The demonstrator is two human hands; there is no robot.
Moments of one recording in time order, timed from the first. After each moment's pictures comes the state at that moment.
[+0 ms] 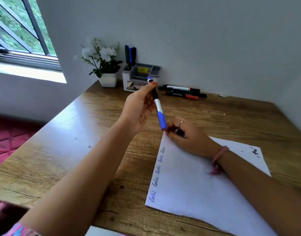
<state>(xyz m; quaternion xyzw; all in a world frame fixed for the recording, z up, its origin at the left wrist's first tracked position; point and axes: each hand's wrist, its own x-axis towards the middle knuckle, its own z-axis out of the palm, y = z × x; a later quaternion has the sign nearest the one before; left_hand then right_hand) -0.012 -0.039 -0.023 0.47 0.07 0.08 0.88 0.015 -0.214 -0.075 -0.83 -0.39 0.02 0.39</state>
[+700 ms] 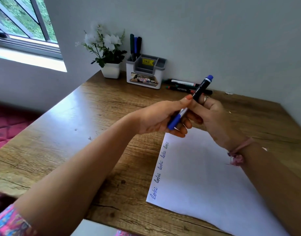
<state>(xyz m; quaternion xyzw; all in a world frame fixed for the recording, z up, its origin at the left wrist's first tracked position) -0.026 -0.053 -0.023 0.67 -0.11 -0.24 0.69 -0.008 -0.210 -0.015 -0.74 -0.22 0.06 0.63</state>
